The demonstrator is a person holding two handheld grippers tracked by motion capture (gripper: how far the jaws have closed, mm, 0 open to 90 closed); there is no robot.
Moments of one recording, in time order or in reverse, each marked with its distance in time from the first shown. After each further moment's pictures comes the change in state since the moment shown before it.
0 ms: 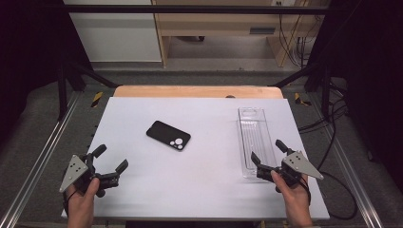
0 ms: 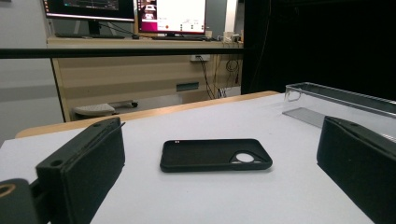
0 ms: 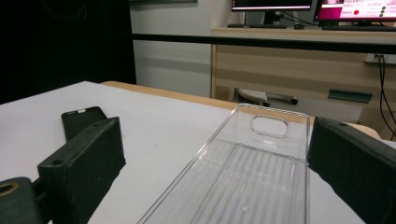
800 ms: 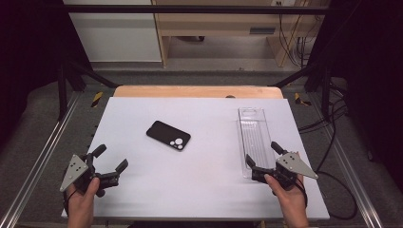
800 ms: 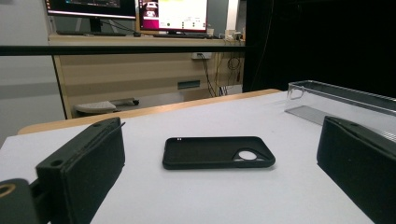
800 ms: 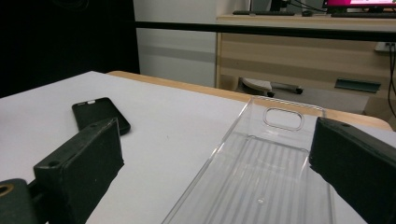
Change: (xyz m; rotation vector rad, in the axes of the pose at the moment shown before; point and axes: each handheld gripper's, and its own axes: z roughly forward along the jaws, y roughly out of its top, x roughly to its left) left arm 0.001 -0.002 0.001 0.014 0.002 0.000; right arm 0.018 0.007 0.001 0.060 0.020 -0.002
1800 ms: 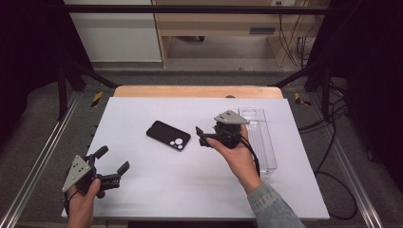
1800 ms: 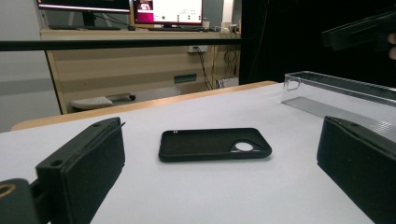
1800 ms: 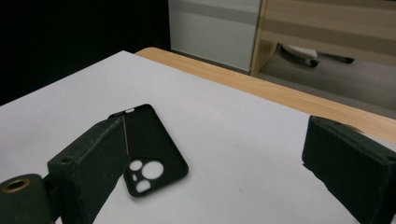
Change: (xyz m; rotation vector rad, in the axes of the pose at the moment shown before) left arm 0.001 -0.002 0.000 0.021 -0.017 0.014; right arm 0.082 0.073 0.145 0.236 0.110 -0.026
